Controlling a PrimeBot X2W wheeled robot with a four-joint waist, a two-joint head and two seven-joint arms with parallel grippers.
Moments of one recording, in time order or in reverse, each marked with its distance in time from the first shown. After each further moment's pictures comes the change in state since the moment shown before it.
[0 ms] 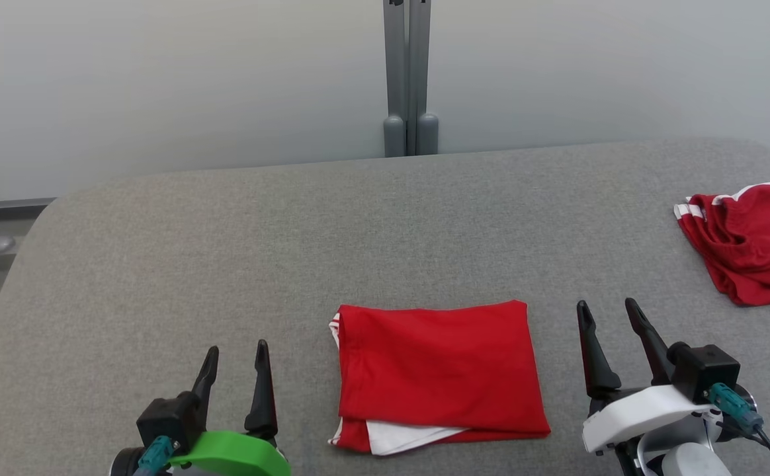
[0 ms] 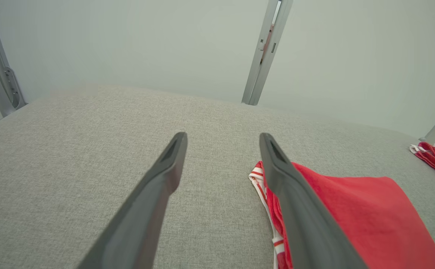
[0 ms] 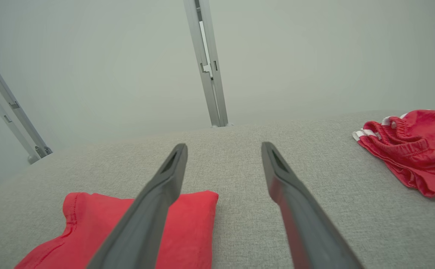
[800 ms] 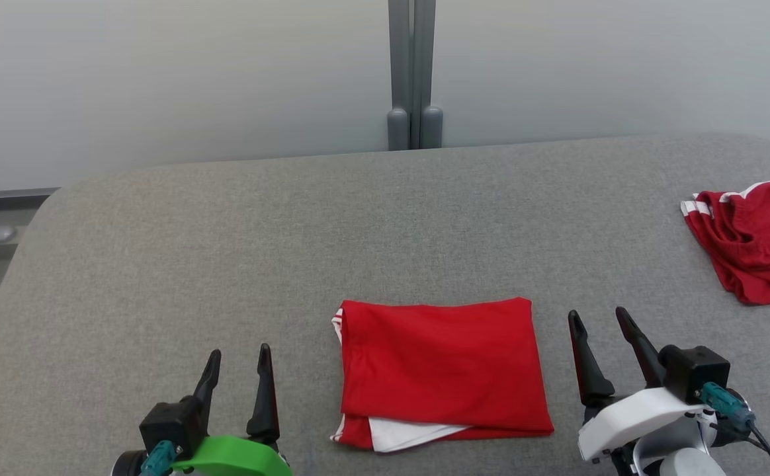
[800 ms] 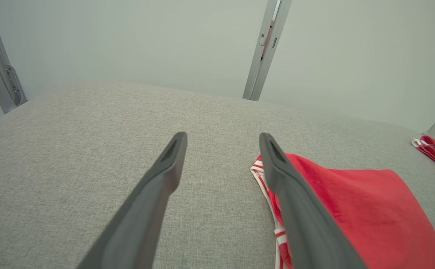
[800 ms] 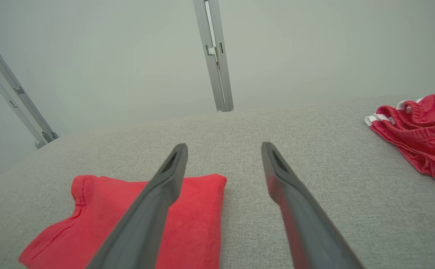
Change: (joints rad) left arm 0.018 -0.002 0.000 -0.014 0.019 -0.002 0.000; right arm 0.026 0.000 0.016 -0.035 0.004 0.000 0.063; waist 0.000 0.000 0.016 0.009
